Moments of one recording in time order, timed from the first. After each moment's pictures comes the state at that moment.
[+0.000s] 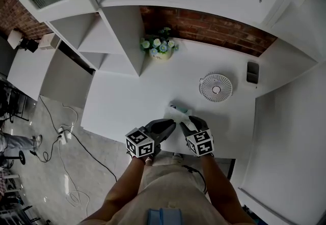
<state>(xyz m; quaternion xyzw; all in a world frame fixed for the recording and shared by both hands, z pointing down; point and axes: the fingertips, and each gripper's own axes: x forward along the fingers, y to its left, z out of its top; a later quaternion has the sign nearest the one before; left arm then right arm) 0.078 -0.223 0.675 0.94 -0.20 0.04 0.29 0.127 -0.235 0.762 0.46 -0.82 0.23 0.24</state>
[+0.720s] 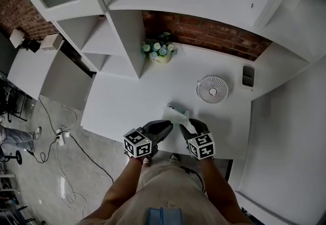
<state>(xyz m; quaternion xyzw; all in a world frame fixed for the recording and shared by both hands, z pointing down) 0.073 -0.214 0.663 0.94 -0.21 0.04 0.27 0.134 -0.221 0.732 0.46 -0.83 0.22 0.22</state>
